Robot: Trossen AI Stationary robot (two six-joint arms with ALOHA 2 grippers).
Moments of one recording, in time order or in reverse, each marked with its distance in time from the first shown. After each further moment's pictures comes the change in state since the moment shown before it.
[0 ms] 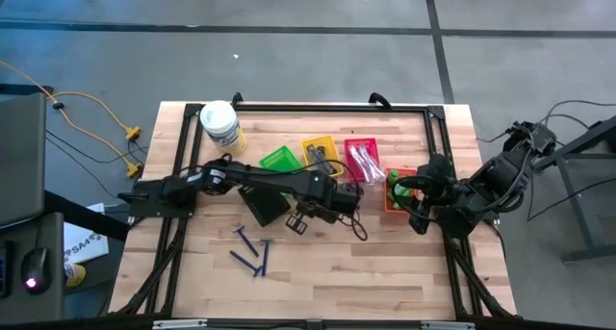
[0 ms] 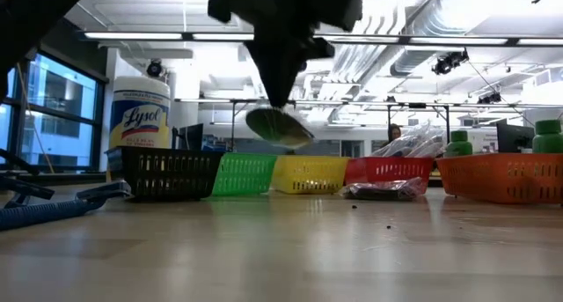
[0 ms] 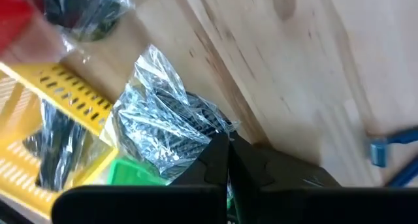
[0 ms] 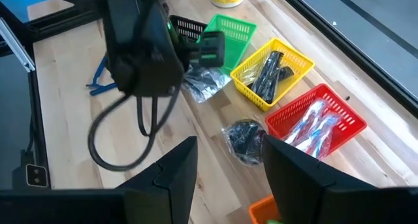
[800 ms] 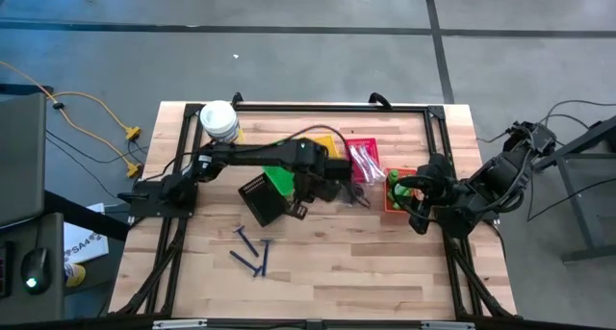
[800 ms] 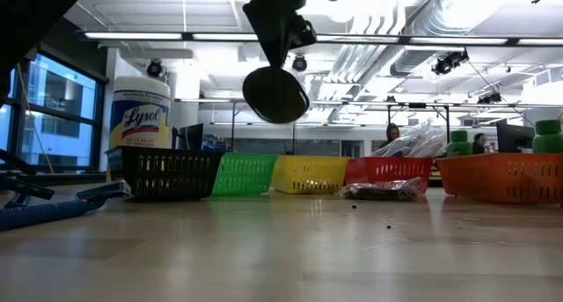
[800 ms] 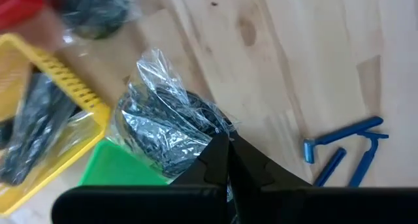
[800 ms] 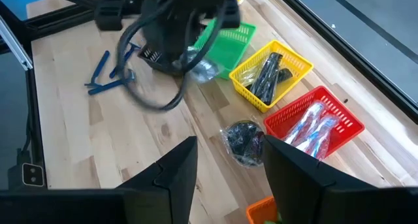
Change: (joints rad) left arm 0.120 -0.122 0.000 -0.012 0.266 -0.038; right arm 0.000 0.000 0.000 0.000 0.004 -0.018
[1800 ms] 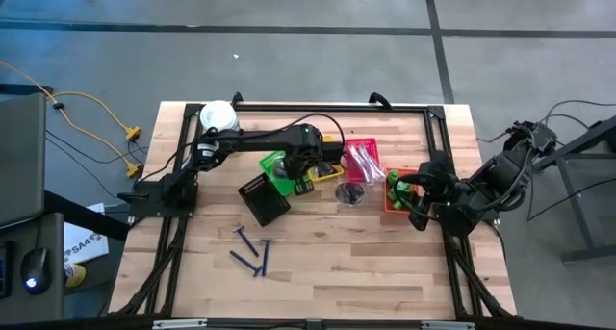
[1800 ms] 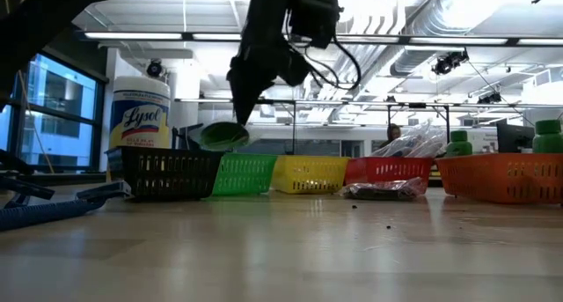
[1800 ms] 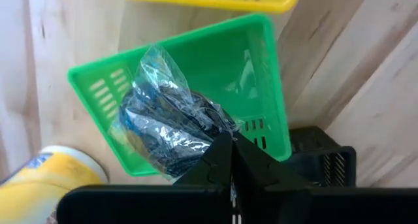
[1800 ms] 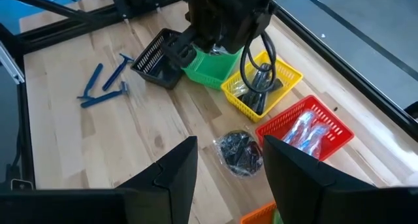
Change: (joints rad) left arm 0.162 -0.021 -0.245 0.001 -0.218 -0.608; right arm -0.003 -0.007 0.000 -0.007 0.052 0.007
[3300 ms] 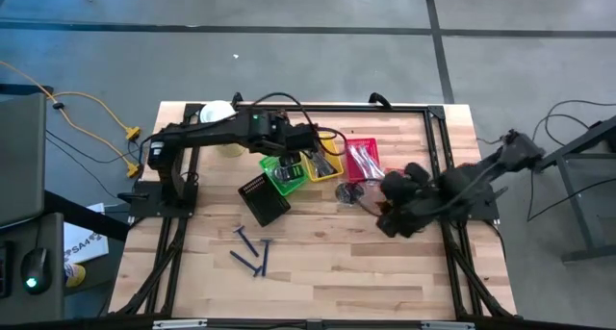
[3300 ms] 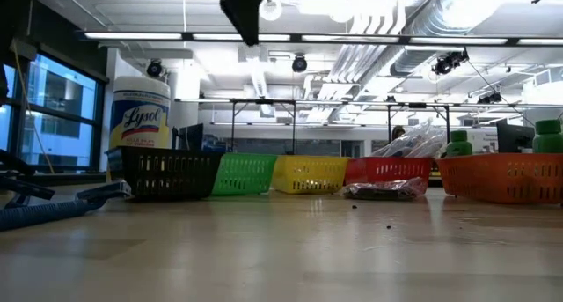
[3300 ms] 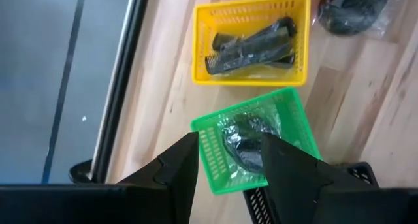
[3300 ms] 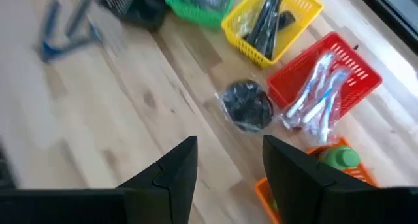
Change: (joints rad) left arm -0.070 -0.344 -0.065 0.158 -0.298 0.113; right arm -0.167 0.168 0.000 0.037 -0.258 0.014
